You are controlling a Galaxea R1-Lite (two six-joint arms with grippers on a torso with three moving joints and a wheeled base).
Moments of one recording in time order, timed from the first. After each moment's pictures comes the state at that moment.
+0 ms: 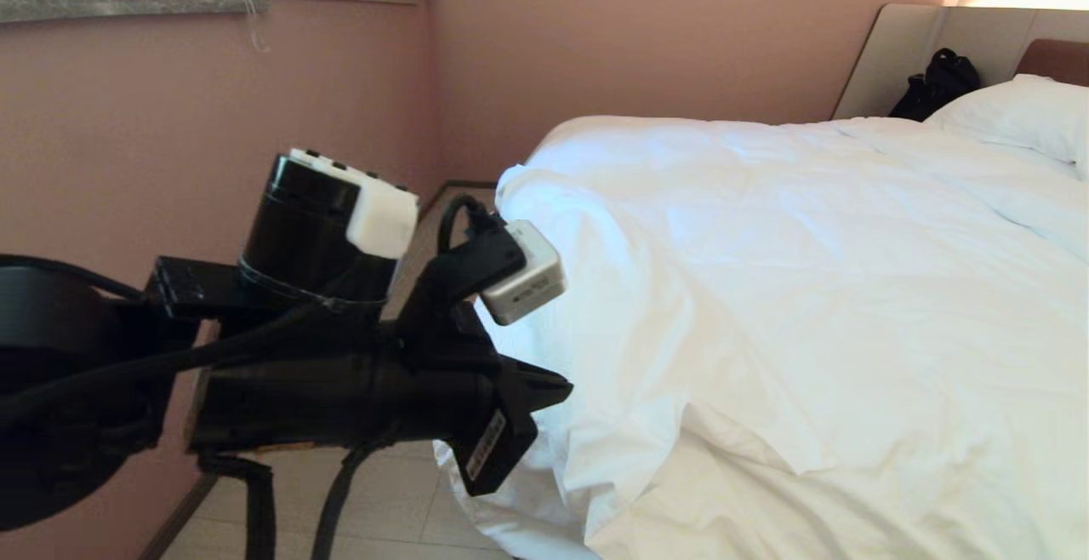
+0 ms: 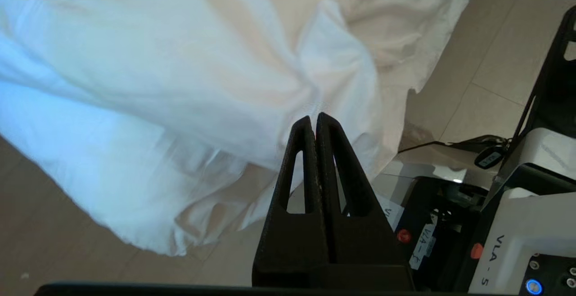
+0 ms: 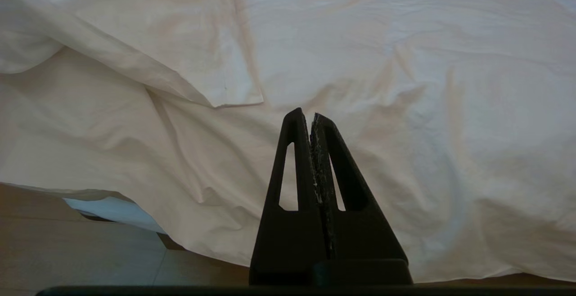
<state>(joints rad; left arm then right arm) -0.80 1.57 -1.05 0.00 -0.21 0.27 0.00 0.00 0.00 0.00 0.00 0.00</state>
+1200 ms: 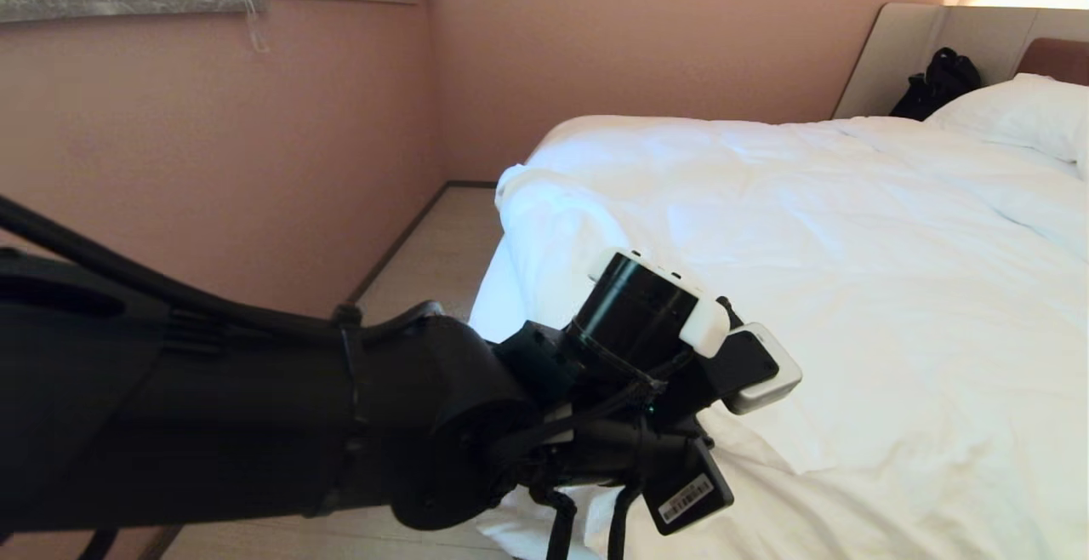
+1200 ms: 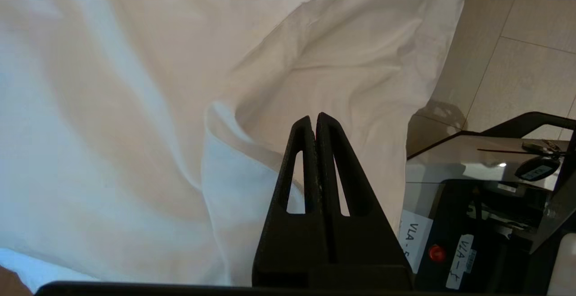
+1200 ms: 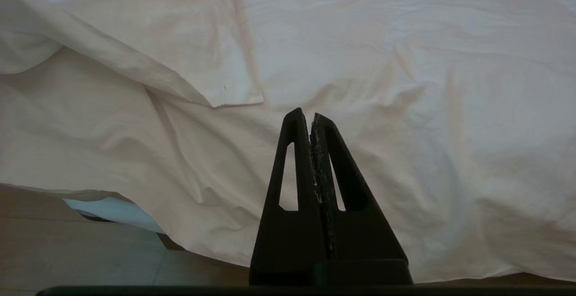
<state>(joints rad) -1.02 1.96 -1.35 0.01 -0.05 0.36 0.00 0.00 0.00 0.00 0.00 0.00</state>
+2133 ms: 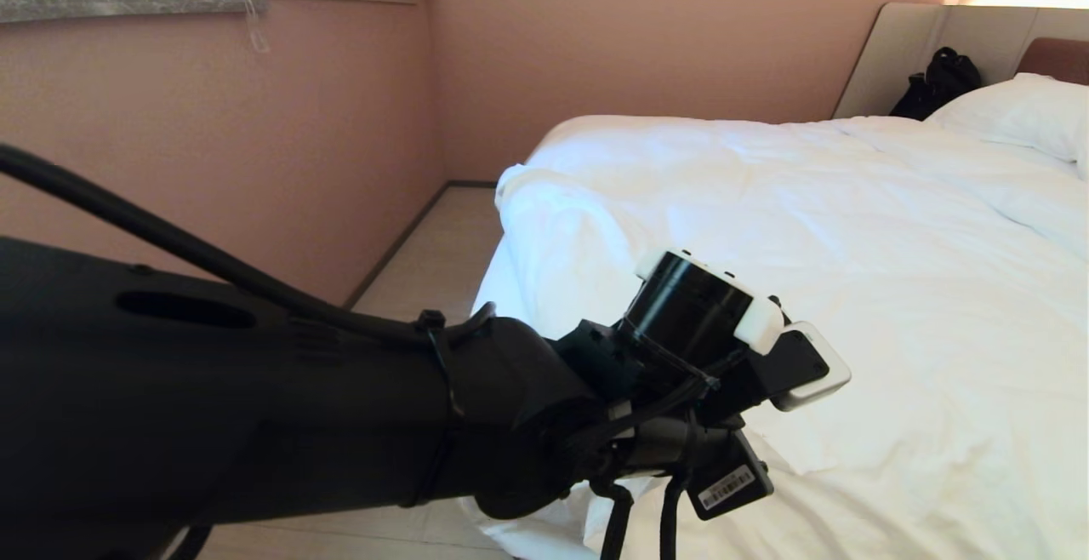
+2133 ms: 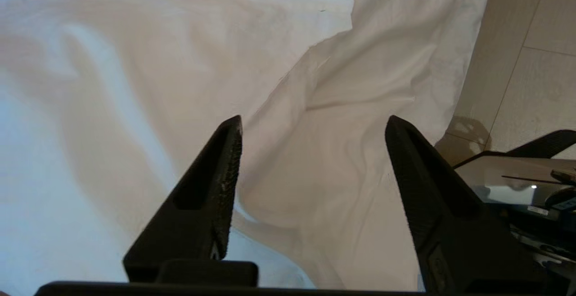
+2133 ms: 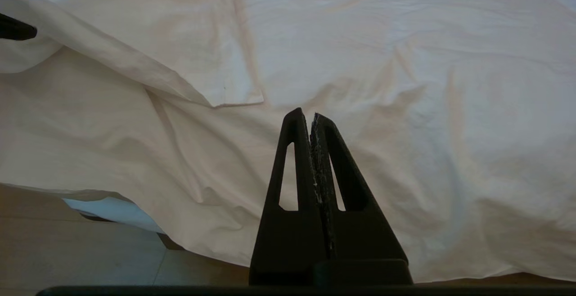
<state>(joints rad) -1.04 2.05 -1.48 0.00 -0.01 0.41 0.00 0.00 0.00 0.00 0.00 0.00</state>
